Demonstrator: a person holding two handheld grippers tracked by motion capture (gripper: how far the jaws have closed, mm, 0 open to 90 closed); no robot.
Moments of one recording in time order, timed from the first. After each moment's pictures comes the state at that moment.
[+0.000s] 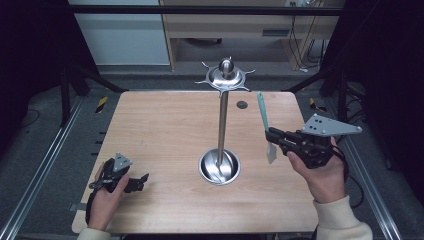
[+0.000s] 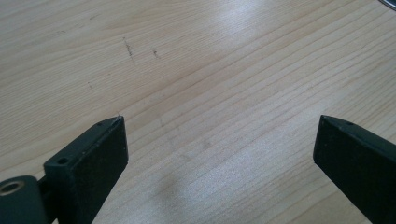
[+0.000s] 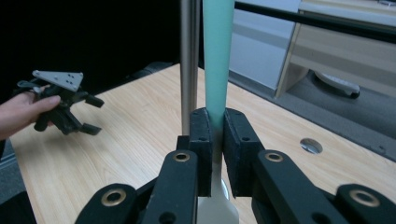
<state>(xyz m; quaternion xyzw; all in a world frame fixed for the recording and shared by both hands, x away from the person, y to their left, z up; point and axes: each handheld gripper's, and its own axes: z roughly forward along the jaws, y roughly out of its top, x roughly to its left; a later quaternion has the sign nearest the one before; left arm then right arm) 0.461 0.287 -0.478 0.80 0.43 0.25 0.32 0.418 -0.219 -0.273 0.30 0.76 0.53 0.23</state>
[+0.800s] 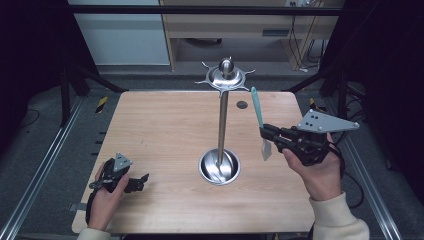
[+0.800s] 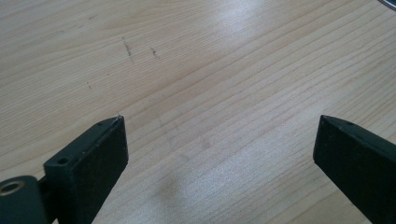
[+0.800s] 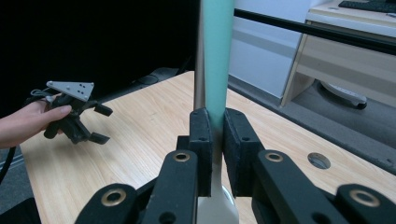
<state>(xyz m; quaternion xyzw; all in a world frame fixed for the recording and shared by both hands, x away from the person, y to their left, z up) 0.461 0.286 -0.479 0.81 0.43 0.25 0.32 0.419 -0.206 -0.262 0.29 0.76 0.54 0.23</state>
